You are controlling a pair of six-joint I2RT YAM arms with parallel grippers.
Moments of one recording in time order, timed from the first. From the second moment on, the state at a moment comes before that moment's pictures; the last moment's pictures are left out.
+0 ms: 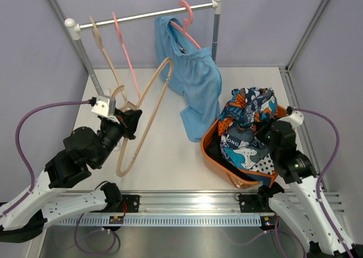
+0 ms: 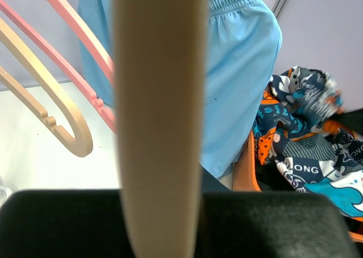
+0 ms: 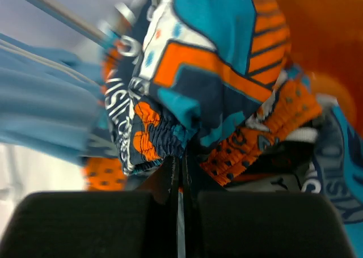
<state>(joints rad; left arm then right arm) -1.03 0.65 1.09 -0.43 -0.56 -0.20 0.33 0.60 0.78 -0.54 0.39 0.69</state>
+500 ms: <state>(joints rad) -1.03 0.66 1.10 -0.49 -0.56 -0.21 0.25 1.21 0.57 -0.16 0.09 0.96</state>
